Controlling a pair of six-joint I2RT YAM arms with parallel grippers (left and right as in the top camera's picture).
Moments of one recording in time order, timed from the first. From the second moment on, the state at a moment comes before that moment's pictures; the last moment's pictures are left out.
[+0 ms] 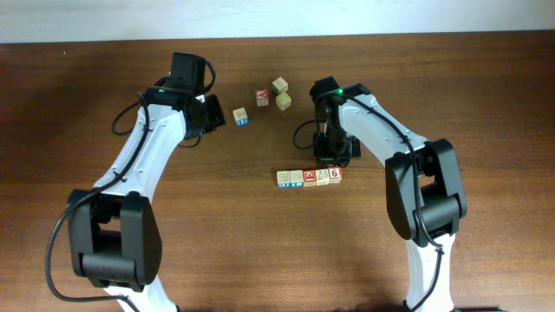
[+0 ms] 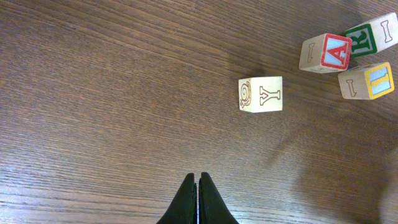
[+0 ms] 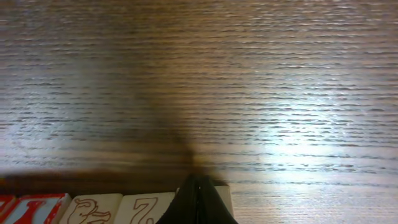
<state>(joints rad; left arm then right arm) -0.16 1.90 1.52 -0.77 0.01 -0.45 0.35 2.21 1.68 -1.11 -0.04 0.37</state>
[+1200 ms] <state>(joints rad) -0.16 1.90 1.52 -0.77 0.01 -0.45 0.30 2.21 1.82 -1.19 -0.06 0.35</state>
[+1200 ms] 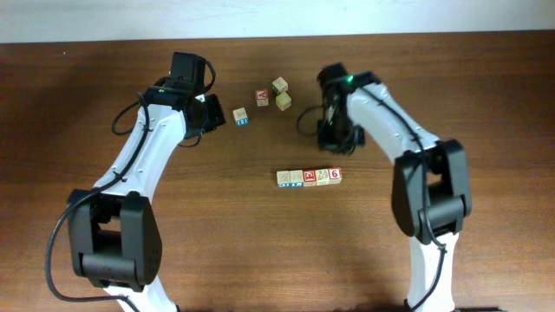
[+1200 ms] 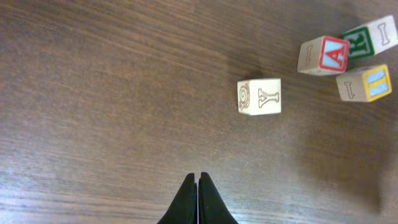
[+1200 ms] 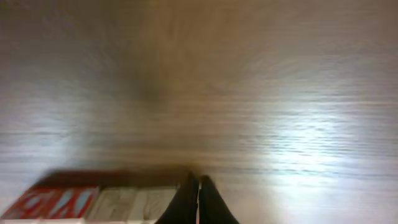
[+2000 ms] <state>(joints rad) -0.35 1.91 1.61 -0.99 0.08 -0.47 0.01 1.90 2.59 -1.69 -0.26 0.08</state>
